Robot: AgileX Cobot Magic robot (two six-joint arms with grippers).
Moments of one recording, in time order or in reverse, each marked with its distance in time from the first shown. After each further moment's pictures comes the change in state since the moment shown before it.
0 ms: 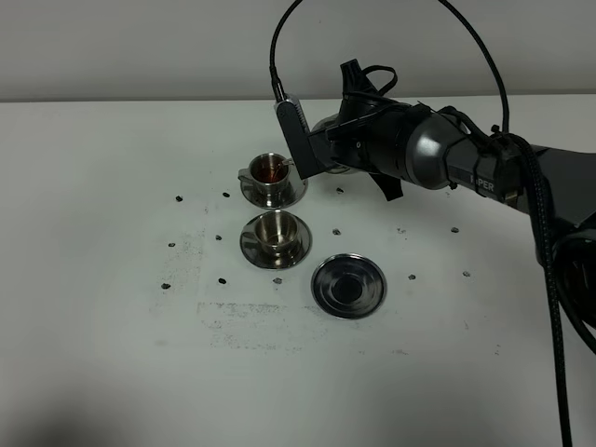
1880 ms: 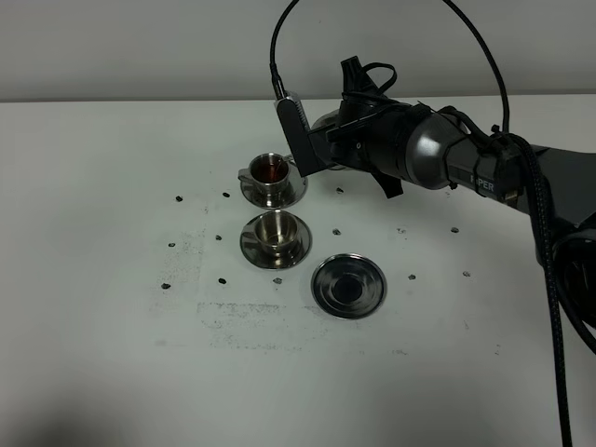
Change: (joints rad) left arm 0.000 0.000 0.000 0.000 0.000 0.000; right arm 0.000 0.000 0.000 -0.029 -0.002 0.027
